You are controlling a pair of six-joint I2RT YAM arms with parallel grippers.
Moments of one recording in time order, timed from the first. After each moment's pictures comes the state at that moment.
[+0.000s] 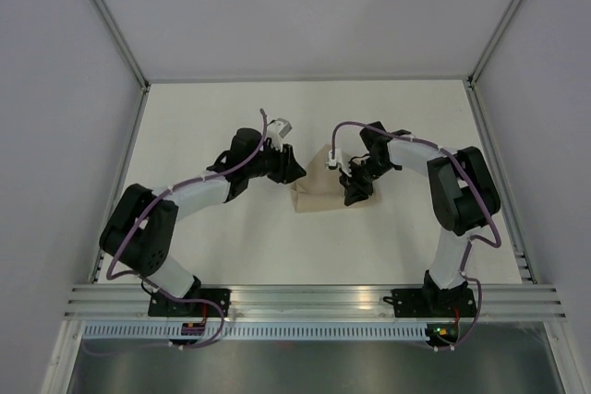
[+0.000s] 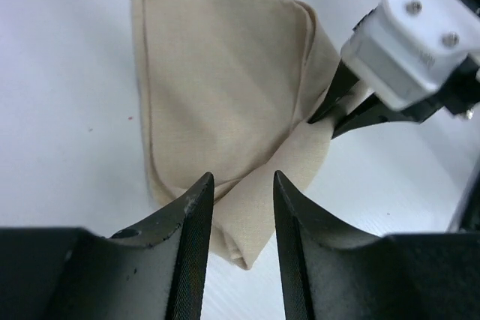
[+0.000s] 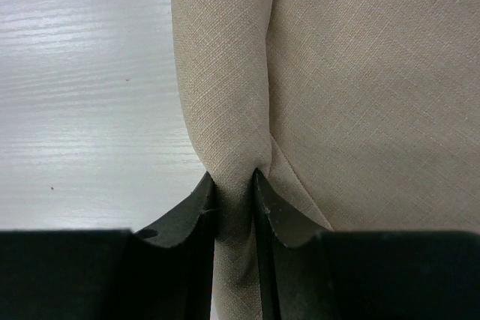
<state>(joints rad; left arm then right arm) -0.51 1.60 0.87 0.22 0.47 -0.25 0.35 1.89 1.17 -0.74 -0.72 -1.06</state>
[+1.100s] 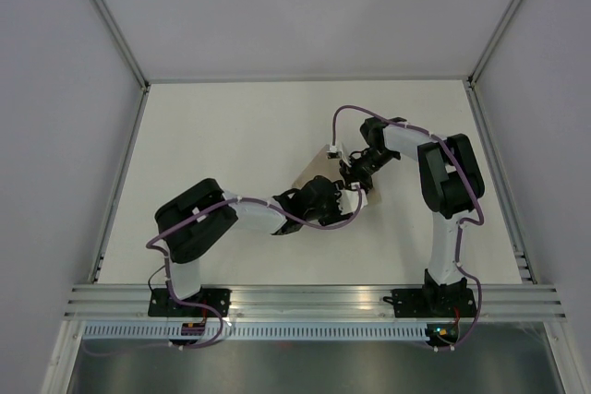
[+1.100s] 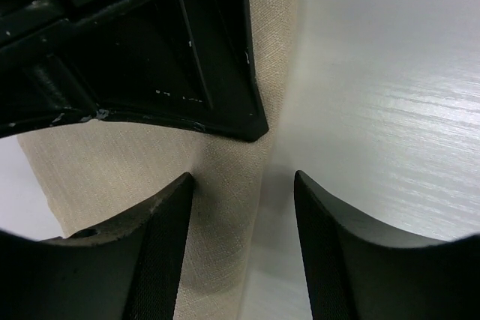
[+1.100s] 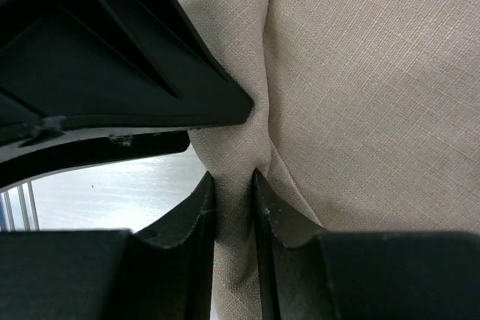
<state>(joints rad) -1.01 1.85 0.90 0.35 -0.01 0.45 0.30 2.08 1.38 -0.98 -0.81 -1.04</state>
